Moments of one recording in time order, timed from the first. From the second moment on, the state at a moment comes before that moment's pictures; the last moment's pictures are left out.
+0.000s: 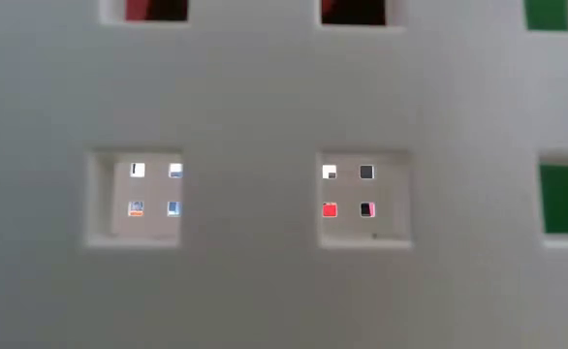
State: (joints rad) left arm -0.51 1.93 1.50 -0.42 0.00 -0.66; right arm 0.45 1.19 1.10 -0.73 0.19 1.11
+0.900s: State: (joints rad) left arm -0.51 1.93 1.46 -0.41 -0.04 -0.62; right arm 0.45 1.19 1.10 -0.73 0.19 1.09
